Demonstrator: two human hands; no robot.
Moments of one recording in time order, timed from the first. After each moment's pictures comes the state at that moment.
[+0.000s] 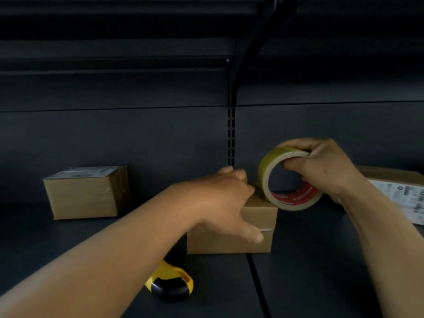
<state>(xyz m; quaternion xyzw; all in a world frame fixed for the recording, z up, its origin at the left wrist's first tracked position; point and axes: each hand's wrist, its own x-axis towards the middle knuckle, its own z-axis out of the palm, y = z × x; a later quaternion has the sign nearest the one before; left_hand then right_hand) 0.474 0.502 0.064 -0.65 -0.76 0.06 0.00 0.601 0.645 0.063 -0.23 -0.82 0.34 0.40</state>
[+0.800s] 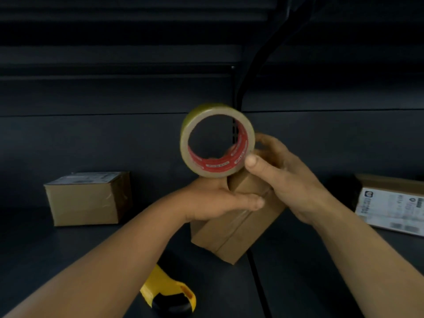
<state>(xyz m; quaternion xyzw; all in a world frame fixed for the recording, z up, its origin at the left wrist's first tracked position) 0.428 0.516 0.046 -0.63 -0.67 -0.36 -0.17 0.565 0.611 0.057 -0.08 -0.79 0.48 0.36</state>
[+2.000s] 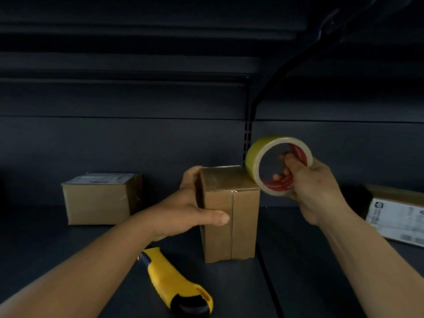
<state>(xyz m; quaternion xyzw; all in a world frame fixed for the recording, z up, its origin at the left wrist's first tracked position) 0.383 0.467 0.024 -0.59 -0.64 -0.44 -0.21 0.547 0.626 0.056 -0.24 -0.60 0.59 0.49</state>
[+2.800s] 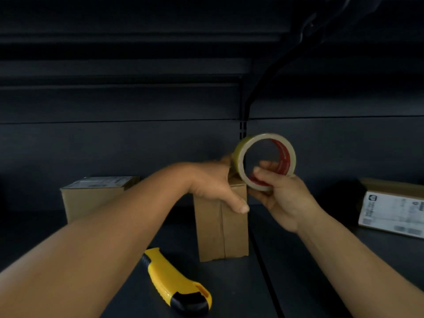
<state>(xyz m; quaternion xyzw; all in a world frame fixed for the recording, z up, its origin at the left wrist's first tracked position) 0.409 0.513 0.091 -0.64 -0.75 -0.10 -0.13 0.535 0.612 0.038 -0.16 -0.52 0.74 0.39</state>
